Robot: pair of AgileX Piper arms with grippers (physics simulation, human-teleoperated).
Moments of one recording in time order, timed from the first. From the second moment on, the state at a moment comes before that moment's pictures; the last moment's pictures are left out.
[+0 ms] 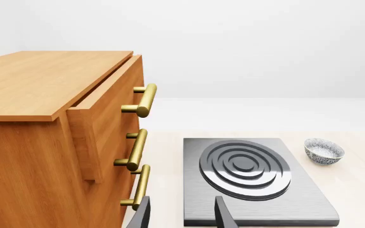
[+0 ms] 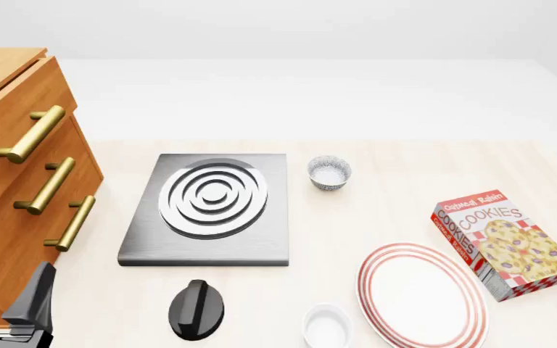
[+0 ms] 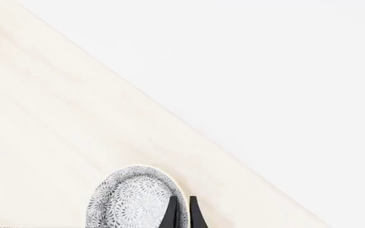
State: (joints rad) left arm 0.00 0.01 0.00 0.00 0.00; right arm -0.89 1.93 -0.98 -0.03 0.03
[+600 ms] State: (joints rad) left arm 0.00 0.01 0.00 0.00 0.00; right arm -0.82 1.75 -0.94 0.01 0.05
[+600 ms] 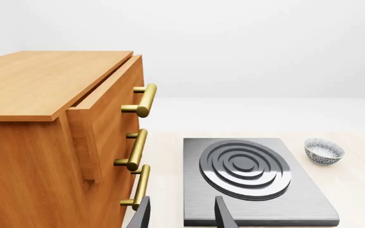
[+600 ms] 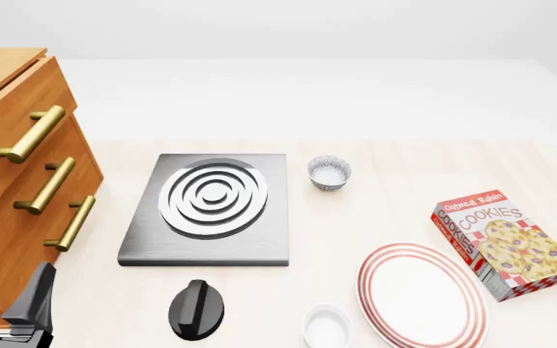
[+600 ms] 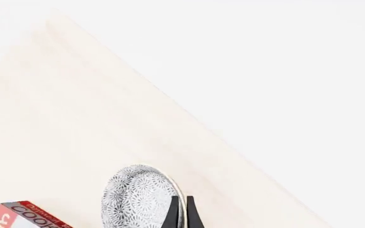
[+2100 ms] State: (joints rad) left arm 0.00 0.01 0.00 0.00 0.00; right arm 0.05 1.05 -0.85 0.24 0.34
